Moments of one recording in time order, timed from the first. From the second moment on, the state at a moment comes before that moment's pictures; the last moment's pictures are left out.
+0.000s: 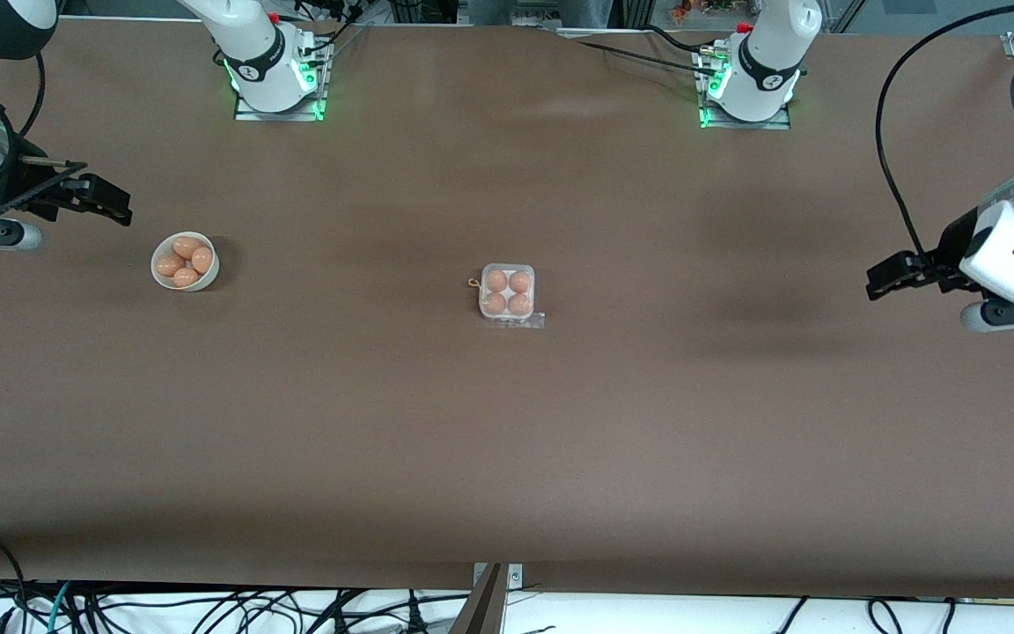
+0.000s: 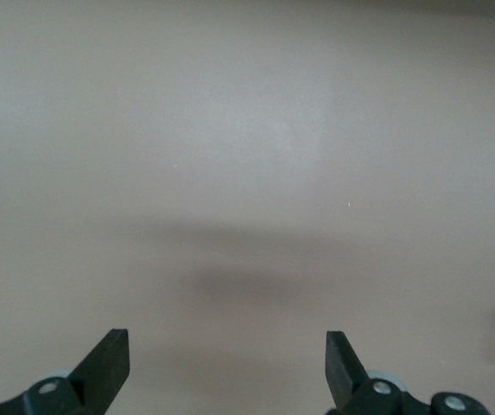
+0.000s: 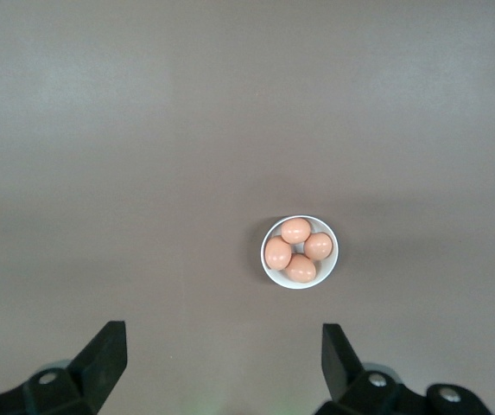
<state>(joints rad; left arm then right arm) -0.03 0.13 0.01 -1.60 0.01 1.71 -0.17 0.08 -0.01 -0.06 -1.72 -0.05 1.61 0.07</state>
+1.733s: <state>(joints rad) 0.01 0.05 -0.02 -1.66 0.01 1.64 -0.17 0.08 -0.01 -0.05 -1.72 -0.05 1.60 0.07</state>
